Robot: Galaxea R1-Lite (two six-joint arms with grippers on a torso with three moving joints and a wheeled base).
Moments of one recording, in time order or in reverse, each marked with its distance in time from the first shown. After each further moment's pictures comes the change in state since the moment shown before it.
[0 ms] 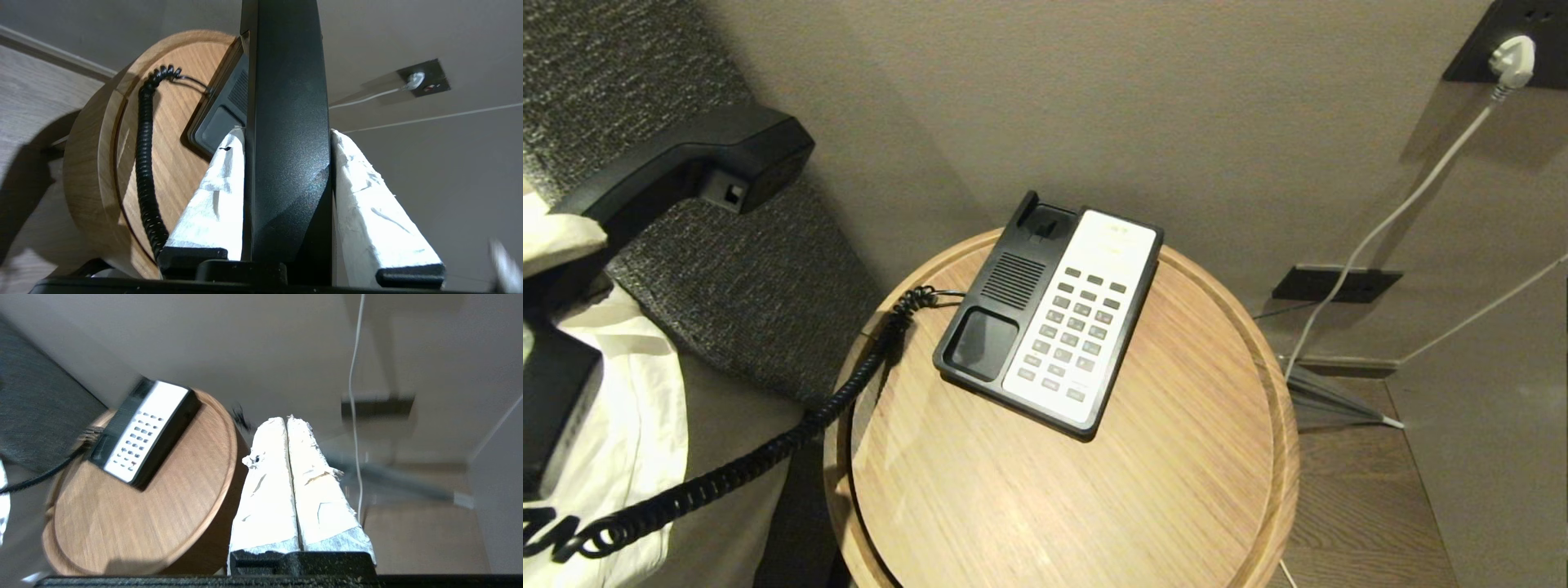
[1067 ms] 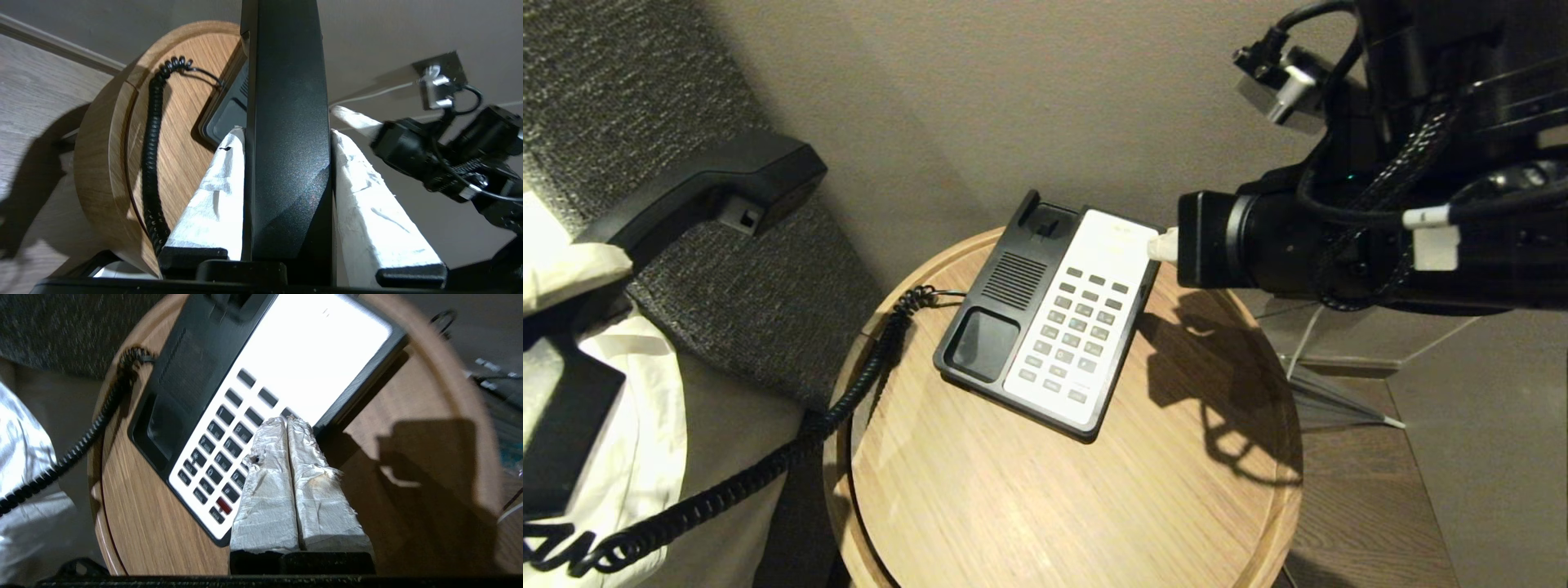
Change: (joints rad) left arm 0.000 -0.001 0.029 0.002 0.004 0.005; right arm 0.860 1.255 -0.464 -0.226 -0.412 0.154
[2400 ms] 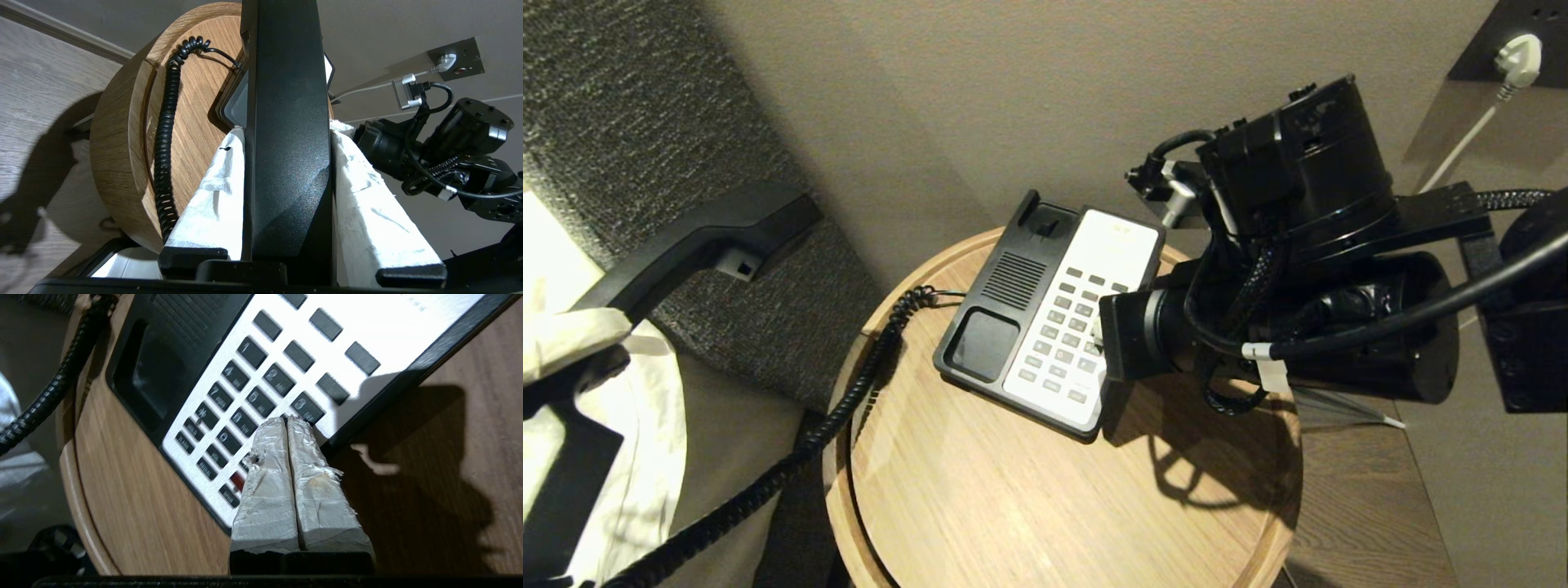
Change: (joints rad) left arm 0.000 -0.057 0.086 -0.002 0.000 -0.001; right arm 0.074 0.098 0.061 -0.028 -0.010 0.006
